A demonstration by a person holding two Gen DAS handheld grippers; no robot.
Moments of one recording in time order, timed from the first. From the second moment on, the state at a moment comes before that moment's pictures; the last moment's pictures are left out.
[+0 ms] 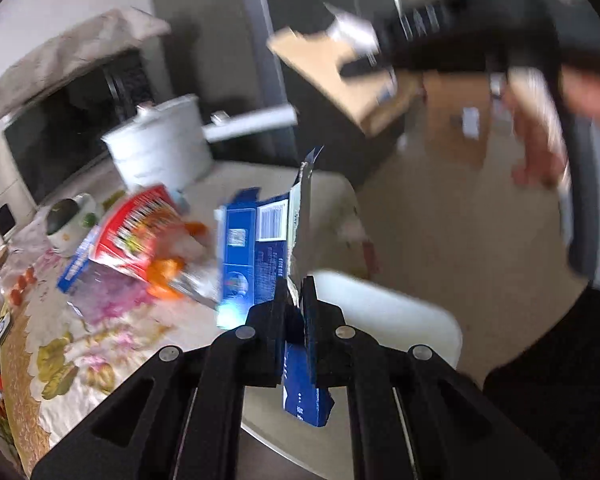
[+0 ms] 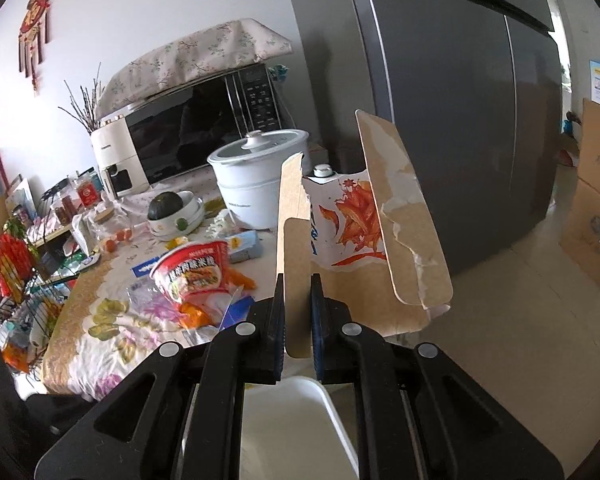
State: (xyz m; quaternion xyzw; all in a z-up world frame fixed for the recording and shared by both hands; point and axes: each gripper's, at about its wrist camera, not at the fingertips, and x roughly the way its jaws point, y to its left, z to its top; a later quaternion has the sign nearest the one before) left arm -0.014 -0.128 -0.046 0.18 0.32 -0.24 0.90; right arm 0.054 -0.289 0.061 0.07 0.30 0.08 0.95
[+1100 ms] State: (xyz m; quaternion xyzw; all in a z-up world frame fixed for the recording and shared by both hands) left arm 0.045 -0.023 -0.011 -0.06 0.34 -0.14 0.93; right arm 0.018 -0.209 0.013 -0.06 0.40 0.18 0.90
